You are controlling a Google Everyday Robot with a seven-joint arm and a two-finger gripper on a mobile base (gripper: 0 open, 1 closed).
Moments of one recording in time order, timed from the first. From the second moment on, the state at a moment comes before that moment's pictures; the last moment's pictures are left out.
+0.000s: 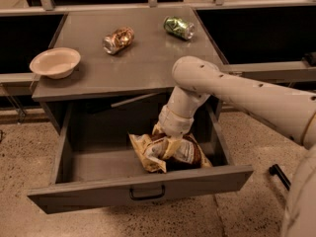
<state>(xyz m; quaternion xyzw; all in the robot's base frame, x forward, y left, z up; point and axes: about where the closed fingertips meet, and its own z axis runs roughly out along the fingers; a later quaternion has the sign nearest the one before) 0.510 -0.016 0.671 -0.85 0.46 0.22 0.10</state>
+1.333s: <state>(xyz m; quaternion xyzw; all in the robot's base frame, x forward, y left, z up) 0.564 -0.022 1.001 -0.79 0.48 0.17 0.34</state>
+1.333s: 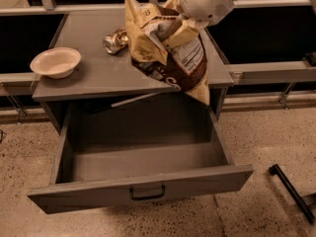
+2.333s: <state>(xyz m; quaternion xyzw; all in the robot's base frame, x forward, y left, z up) 0.712 -0.018 1.002 -0.79 0.54 -0.01 0.28</state>
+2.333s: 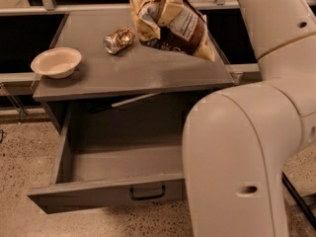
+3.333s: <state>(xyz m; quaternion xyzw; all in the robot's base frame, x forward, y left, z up) 0.723 -0.013 1.005 -0.79 0.54 -0.02 0.29</state>
